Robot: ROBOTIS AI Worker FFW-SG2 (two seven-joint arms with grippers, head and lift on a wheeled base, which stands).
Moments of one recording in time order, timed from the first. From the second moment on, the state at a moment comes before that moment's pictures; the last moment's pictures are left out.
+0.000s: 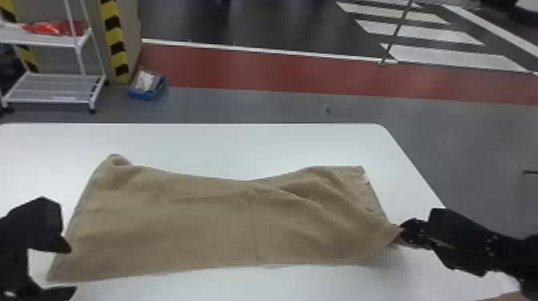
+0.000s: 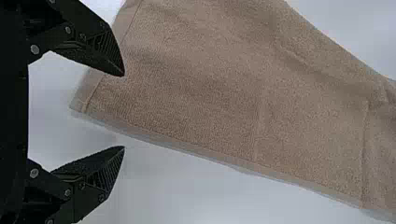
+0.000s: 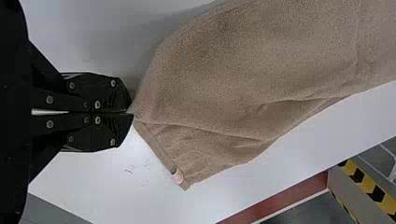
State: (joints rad) left arm 0.18 0.46 -0.05 -2.05 -0.75 0.57 -1.33; right arm 0.34 -0.21 -0.49 -2.05 0.88 0.05 1.17
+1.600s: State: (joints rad) left arm -0.15 0.33 -0.02 -2.01 -0.66 0.80 -1.21; right arm -0.03 -0.23 -0.37 -2.01 0.83 0.58 1.20
